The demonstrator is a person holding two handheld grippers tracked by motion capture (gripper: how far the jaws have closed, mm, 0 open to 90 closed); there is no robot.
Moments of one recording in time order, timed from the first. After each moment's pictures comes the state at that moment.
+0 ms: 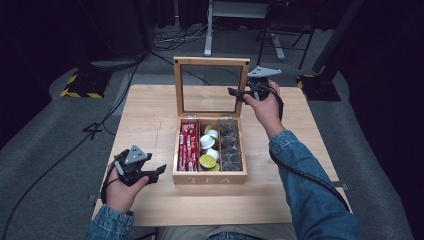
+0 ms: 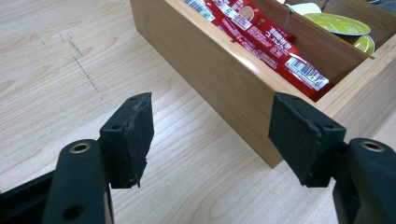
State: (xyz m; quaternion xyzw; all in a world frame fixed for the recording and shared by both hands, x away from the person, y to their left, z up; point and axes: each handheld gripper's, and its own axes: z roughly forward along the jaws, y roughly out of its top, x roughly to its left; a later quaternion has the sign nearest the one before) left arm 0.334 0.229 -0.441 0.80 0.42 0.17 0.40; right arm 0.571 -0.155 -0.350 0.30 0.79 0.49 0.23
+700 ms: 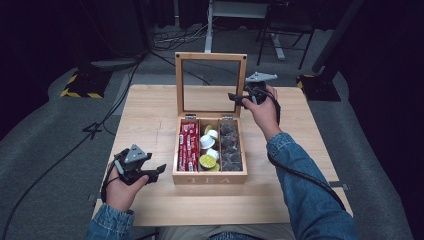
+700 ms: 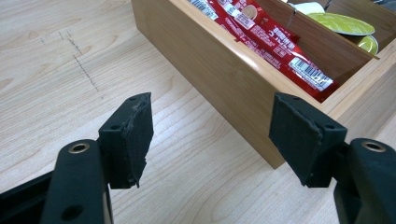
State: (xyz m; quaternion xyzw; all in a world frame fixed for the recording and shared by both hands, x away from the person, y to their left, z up) left arm 0.337 0.230 -0.441 0.80 0.42 0.16 0.40; right arm 0.579 -0.156 -0.377 0.33 0.79 0.47 0.22
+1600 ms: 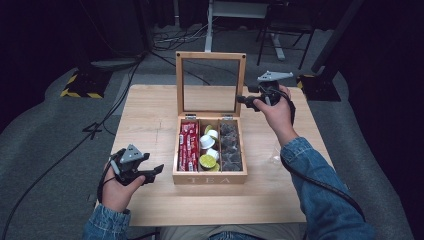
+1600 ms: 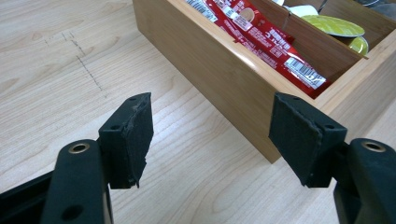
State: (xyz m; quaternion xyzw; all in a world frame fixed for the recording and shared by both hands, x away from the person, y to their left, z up) left arm 0.333 0.237 -0.436 0.80 0.41 0.16 0.40; right arm 0.543 -0.182 -0.341 0.31 0.80 0.48 0.18
